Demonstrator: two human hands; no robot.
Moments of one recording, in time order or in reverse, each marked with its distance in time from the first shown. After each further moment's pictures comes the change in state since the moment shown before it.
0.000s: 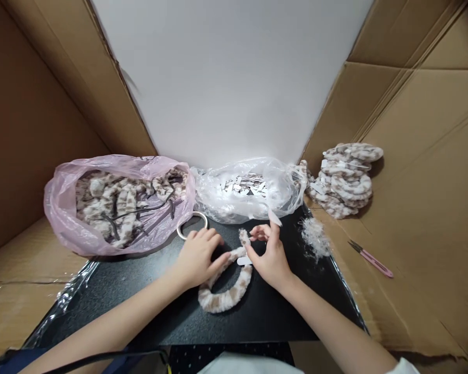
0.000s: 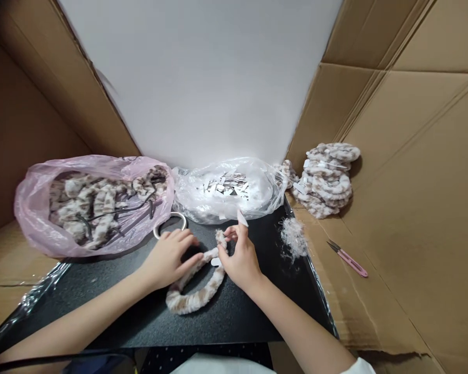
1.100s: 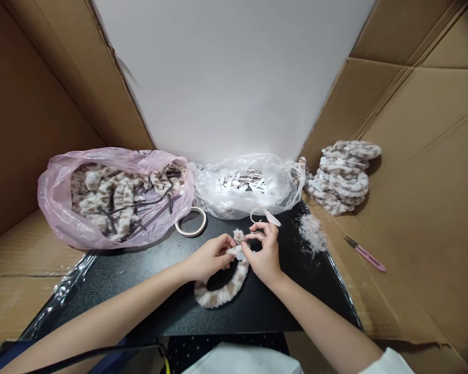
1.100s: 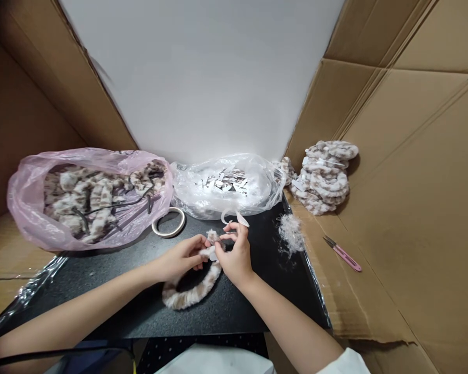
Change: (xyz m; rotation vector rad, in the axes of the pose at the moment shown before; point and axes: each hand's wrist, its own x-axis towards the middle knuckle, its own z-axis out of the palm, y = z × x) left_hand 0.009 0.017 0.016 -1.125 -0.381 -0.293; right_hand -0.014 0.013 0.020 0.135 0.154 0.019
